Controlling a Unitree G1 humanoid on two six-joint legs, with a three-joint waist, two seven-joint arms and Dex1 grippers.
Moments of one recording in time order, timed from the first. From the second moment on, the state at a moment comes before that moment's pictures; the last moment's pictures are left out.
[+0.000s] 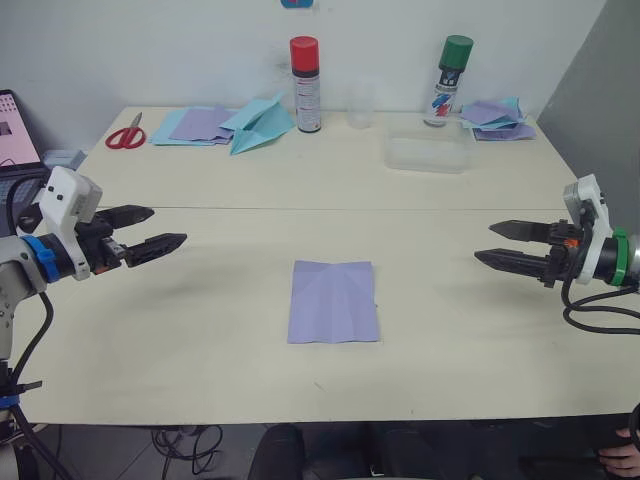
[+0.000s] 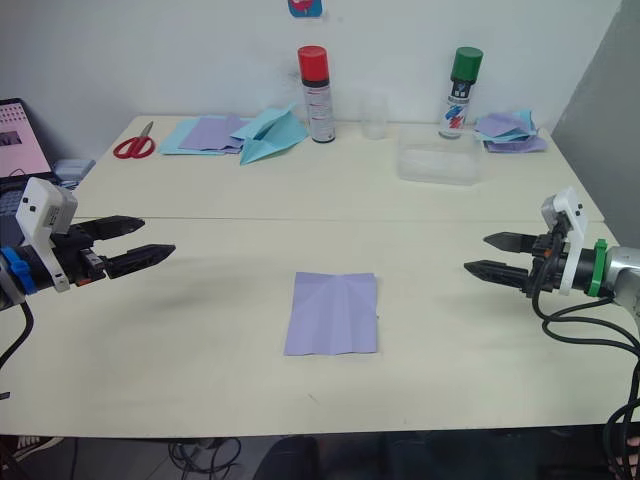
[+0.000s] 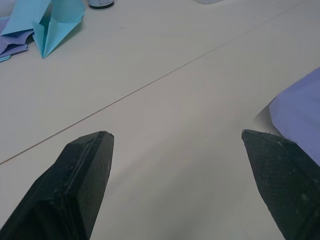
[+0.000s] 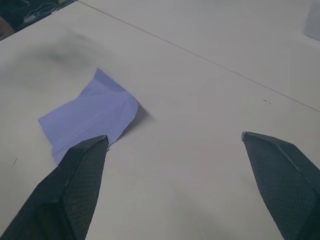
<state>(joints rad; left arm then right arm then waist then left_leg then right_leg) -0.32 1.03 0.36 0.12 -0.53 0.56 -1.04 -0.41 -0.96 -0.21 -0.02 0.66 0.77 1.11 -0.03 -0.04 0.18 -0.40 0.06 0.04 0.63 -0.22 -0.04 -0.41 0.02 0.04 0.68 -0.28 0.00</state>
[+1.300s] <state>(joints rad) -0.32 0.59 -0.10 -0.16 -0.43 0.57 -0.85 -0.43 -0.69 0.04 -0.06 0.41 0.63 0.91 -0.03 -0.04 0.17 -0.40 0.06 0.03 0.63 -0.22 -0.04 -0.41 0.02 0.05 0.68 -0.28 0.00</state>
